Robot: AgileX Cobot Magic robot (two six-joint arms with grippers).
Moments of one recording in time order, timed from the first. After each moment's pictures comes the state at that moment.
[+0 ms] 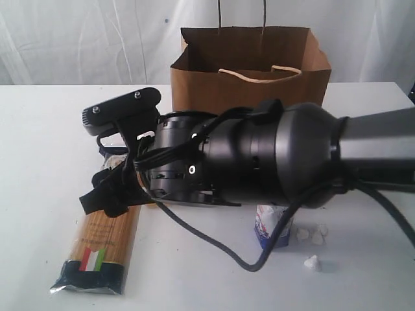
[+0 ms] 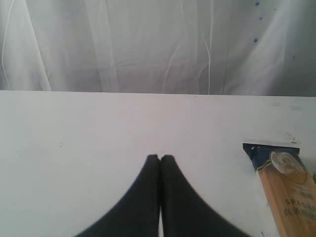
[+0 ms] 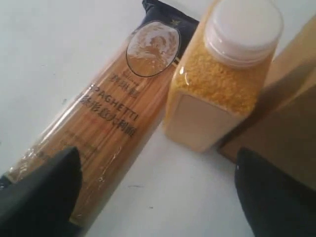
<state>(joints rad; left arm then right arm) -0.09 0.00 0.02 0.92 0.16 -0.94 1.06 1.78 -1.23 -0.79 0.48 1.05</state>
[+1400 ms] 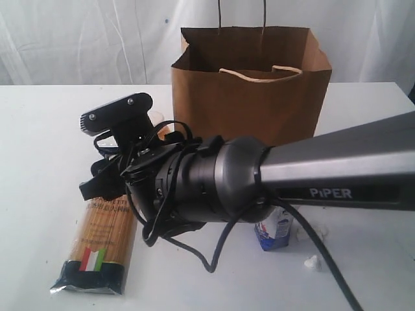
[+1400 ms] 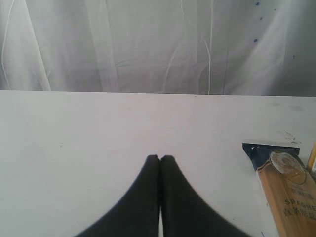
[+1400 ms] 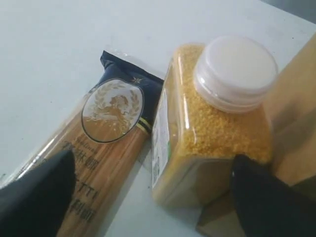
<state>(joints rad) -0.09 0.00 0.02 0.92 0.16 -0.94 1.06 1.94 -1.26 -1.42 0.51 1.67</state>
